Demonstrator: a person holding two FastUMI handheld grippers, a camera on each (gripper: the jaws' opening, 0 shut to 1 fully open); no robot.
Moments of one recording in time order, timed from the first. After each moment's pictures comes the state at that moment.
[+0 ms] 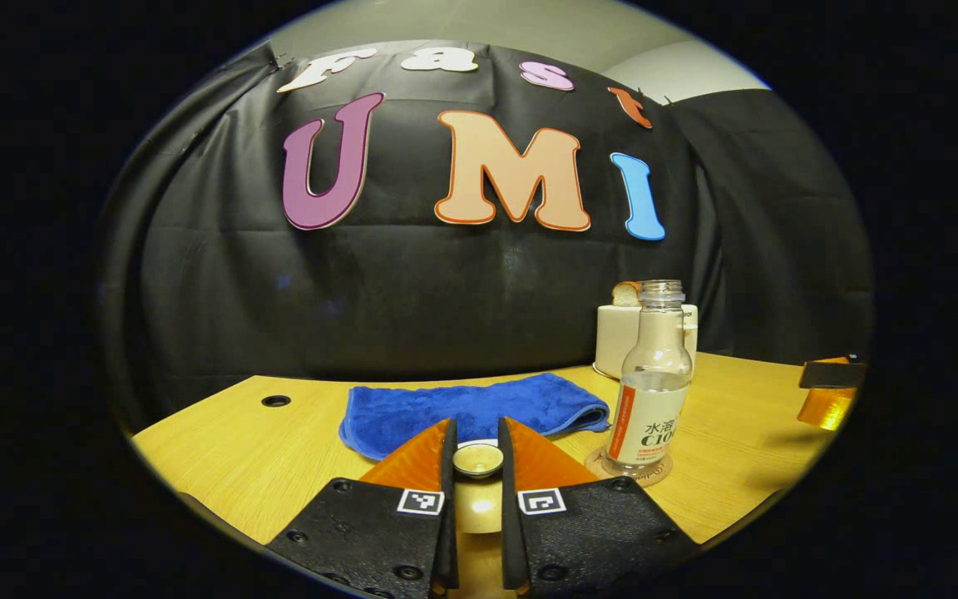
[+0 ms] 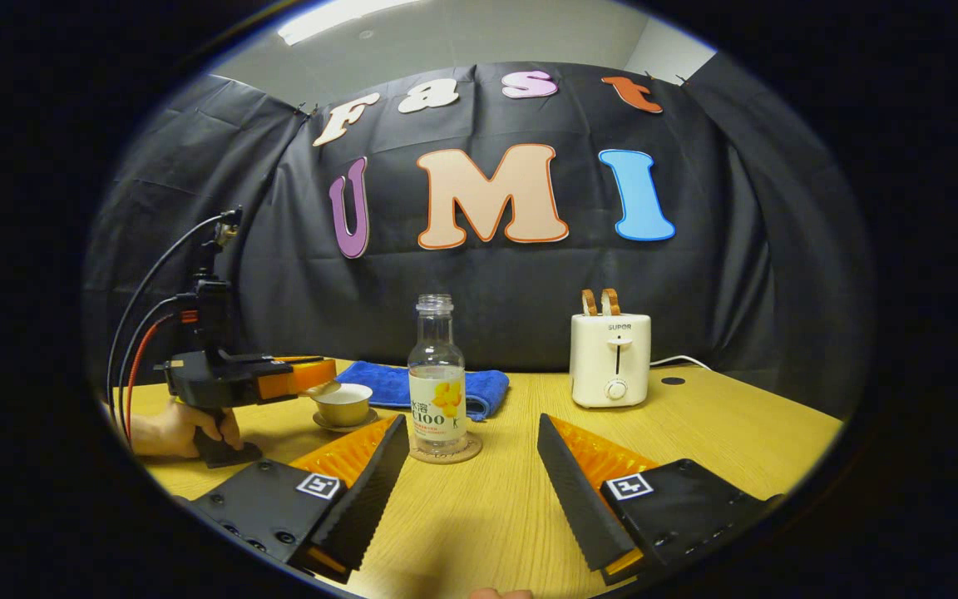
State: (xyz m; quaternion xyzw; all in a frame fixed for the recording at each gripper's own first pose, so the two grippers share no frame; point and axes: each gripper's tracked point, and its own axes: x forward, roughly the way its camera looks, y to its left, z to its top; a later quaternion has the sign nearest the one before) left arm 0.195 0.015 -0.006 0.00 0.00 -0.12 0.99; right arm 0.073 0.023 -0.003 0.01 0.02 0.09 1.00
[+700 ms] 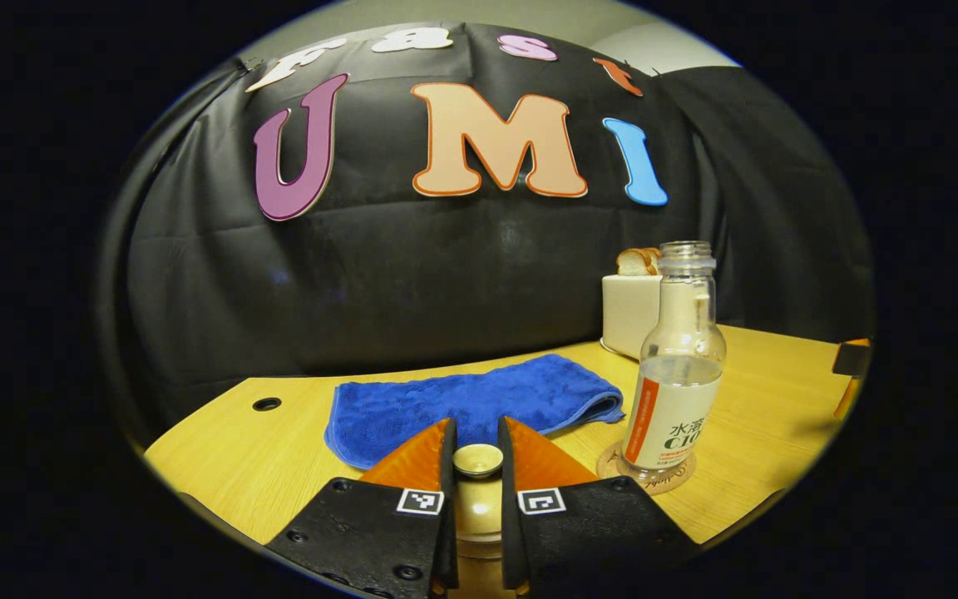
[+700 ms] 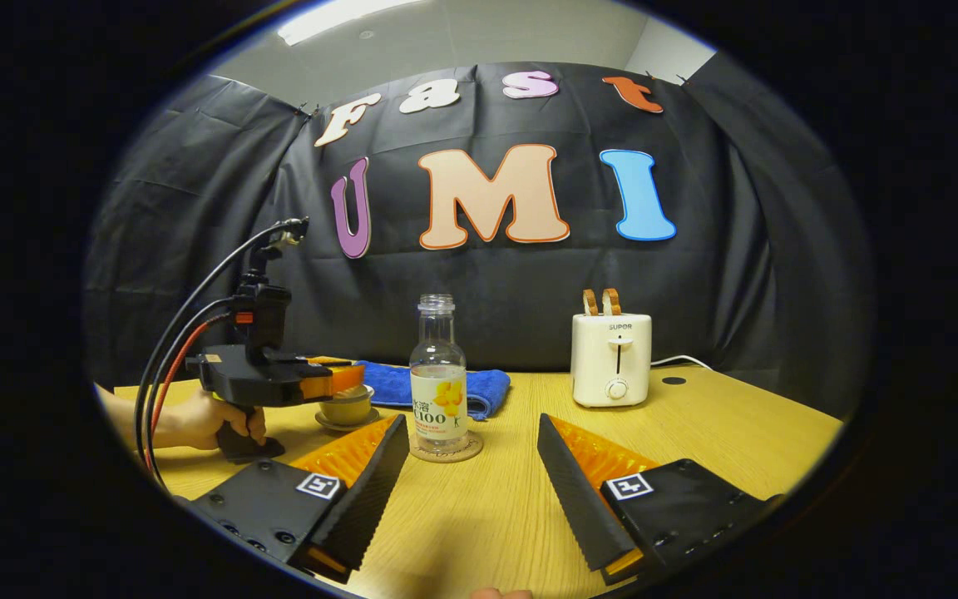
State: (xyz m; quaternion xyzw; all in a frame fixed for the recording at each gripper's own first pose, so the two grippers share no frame) left arm 0.223 0.002 -0.024 0.05 0.05 -0.11 0.99; right arm 0.070 0.022 -0.002 0.01 0.02 0.09 1.00
